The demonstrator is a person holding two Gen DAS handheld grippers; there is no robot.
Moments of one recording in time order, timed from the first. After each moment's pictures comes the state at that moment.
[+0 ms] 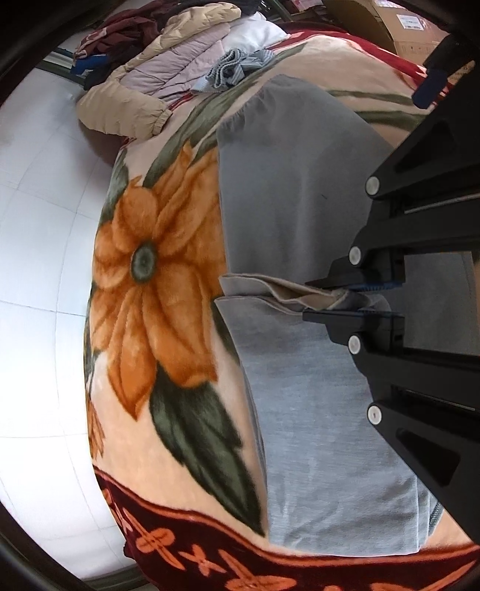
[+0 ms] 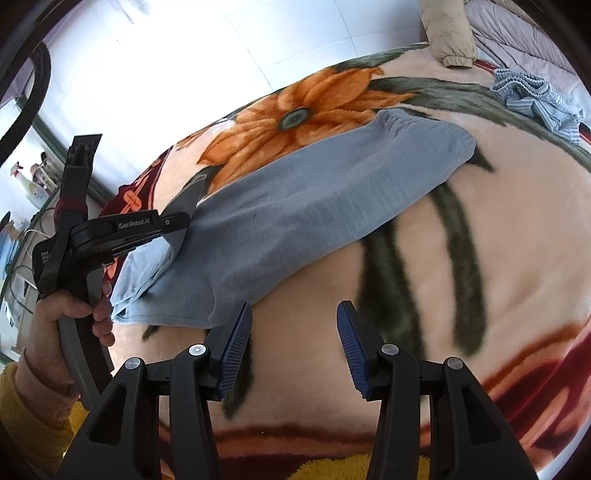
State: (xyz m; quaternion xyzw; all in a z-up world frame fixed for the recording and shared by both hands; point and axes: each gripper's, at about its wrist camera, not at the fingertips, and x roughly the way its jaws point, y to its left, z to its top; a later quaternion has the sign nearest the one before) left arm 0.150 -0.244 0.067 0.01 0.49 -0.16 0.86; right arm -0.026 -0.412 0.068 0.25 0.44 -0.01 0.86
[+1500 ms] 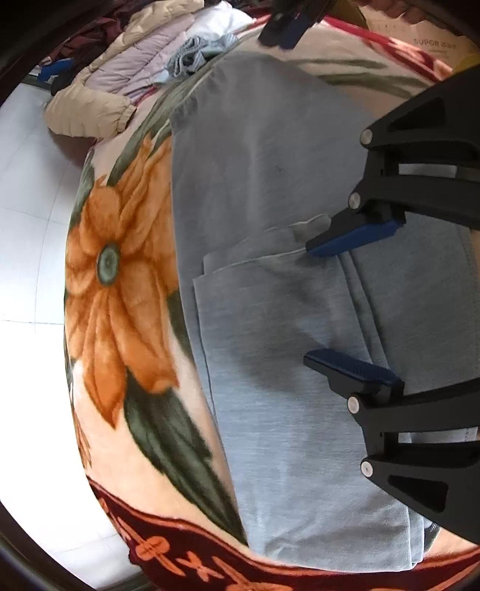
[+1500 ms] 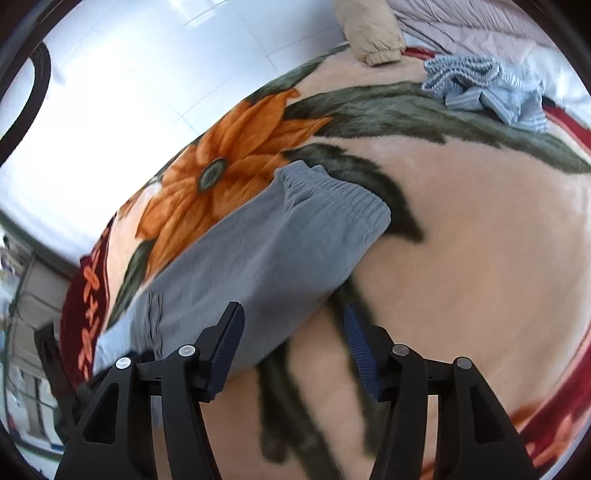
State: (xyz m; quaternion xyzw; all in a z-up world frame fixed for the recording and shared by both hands) left arm 0.138 -0.241 0.029 0.05 0.51 -0.17 0.84; right arm 0.025 -0.523 0.059 0.33 0.43 -0.11 0.83
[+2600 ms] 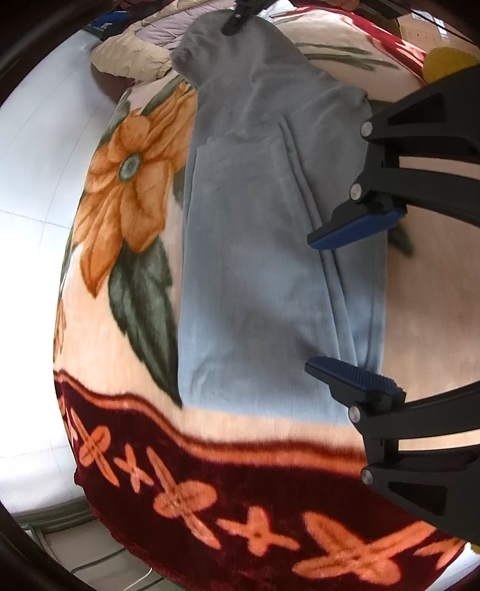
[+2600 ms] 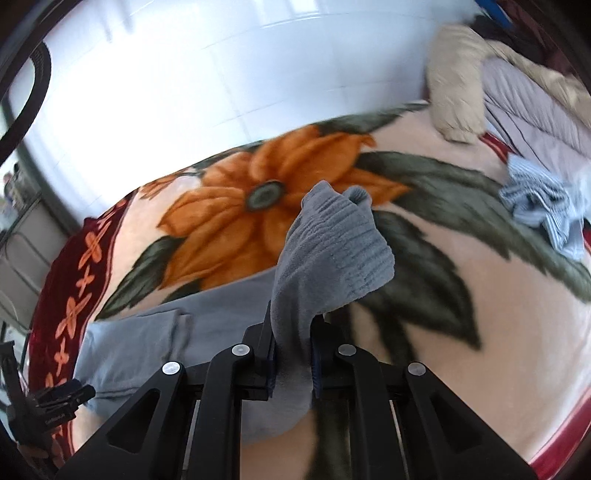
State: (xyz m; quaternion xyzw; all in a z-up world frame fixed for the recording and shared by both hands) left arm 0.112 -0.100 0.060 0.00 0.53 -0.06 0.85; right arm 0.087 -0.461 0.108 0.17 0.40 -0.07 0.90
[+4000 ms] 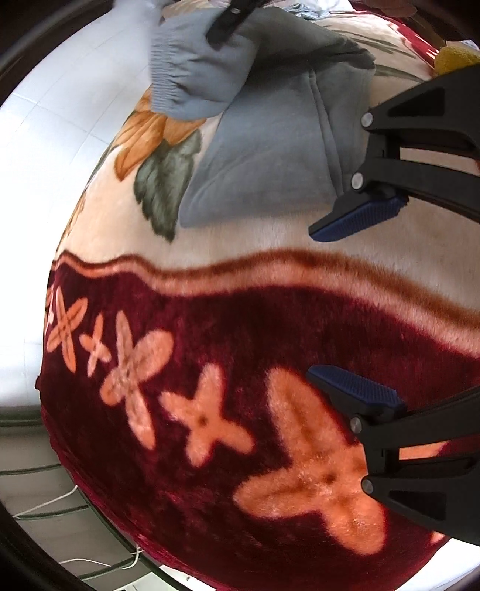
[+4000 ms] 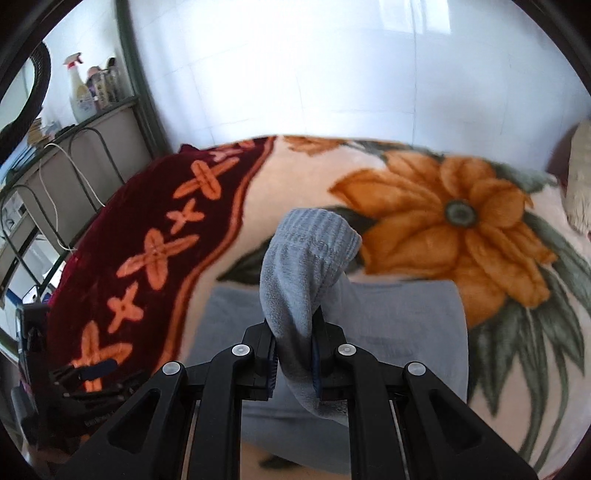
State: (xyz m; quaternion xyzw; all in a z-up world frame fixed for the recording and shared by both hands) left arm 0.098 0.046 0.052 -0.08 0.53 0.02 0.84; right arm 0.136 -0.189 0.139 0.05 0.40 0.08 0.91
